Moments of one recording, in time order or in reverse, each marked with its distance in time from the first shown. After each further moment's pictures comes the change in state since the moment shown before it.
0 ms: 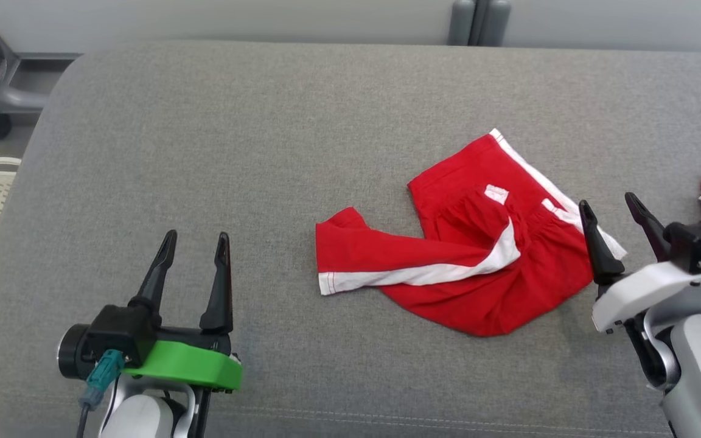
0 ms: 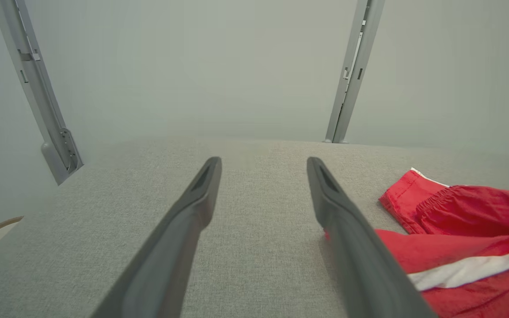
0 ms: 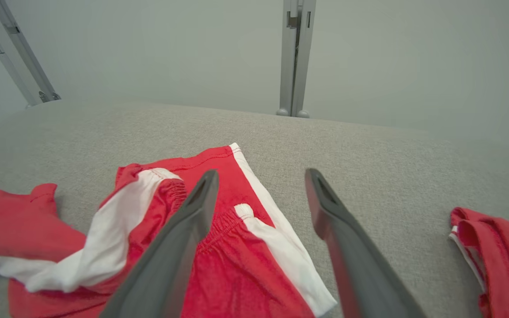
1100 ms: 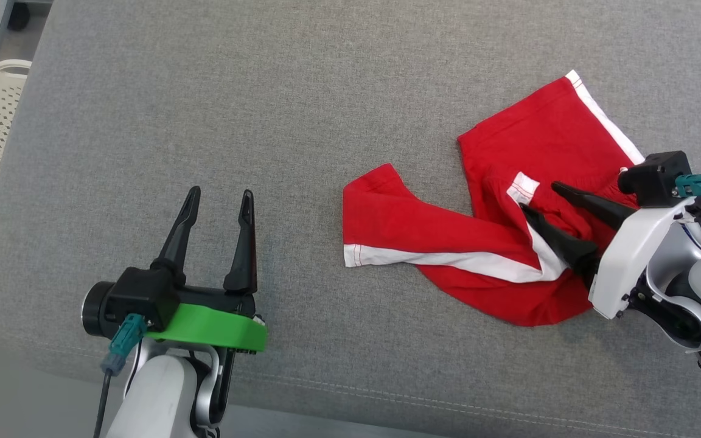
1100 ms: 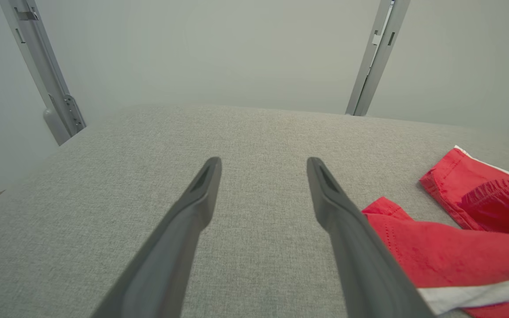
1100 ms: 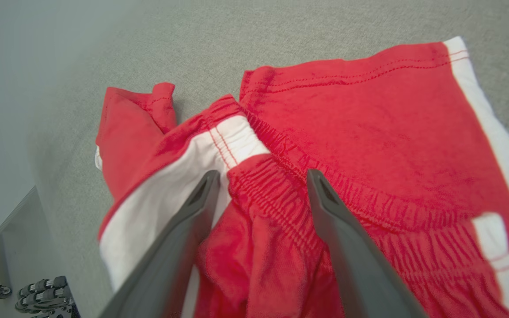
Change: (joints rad) left arm -0.115 -0.138 0.045 0.067 0.089 -0.080 -0.022; right arm -0.316 -0.457 0.662 -0.174 0.664 0.000 0.263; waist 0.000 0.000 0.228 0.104
